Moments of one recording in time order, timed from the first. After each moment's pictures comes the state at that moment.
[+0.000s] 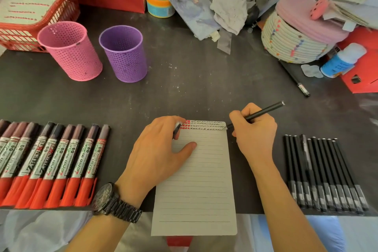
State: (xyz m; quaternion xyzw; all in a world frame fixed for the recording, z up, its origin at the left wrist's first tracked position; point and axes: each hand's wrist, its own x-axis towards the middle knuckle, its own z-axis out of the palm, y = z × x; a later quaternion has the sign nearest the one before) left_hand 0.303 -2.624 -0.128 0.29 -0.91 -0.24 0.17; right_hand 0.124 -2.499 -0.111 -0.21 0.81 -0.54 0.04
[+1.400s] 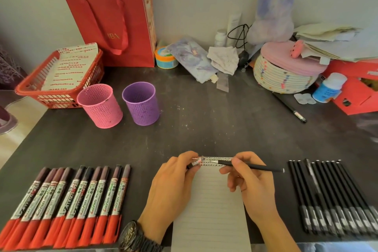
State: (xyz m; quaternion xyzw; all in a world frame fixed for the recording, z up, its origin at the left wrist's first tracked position) left_hand 0.309 -2.618 -0.115 0.26 -0.91 -0.26 0.19; right_hand 0.180 -2.477 -0.097 -0.21 0.59 -0.75 0.22
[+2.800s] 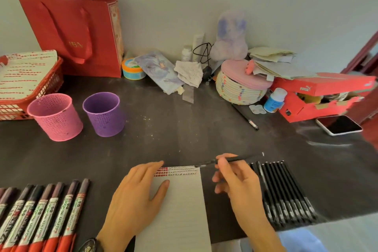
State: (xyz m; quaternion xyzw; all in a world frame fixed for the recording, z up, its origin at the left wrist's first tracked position) left_hand 0.309 -2.617 -0.120 0.24 -0.93 -0.22 0.18; right_hand 0.168 -2.431 -0.059 -0.16 0.67 -0.70 0.18
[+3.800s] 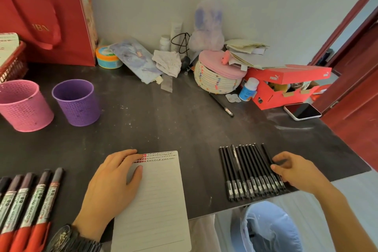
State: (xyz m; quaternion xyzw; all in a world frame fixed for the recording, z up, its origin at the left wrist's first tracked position) left_hand 0.308 -2.619 -0.120 0.25 -0.93 -0.22 0.15; right_hand 0.029 -2.251 -0.056 -0.13 0.97 -0.13 0.18
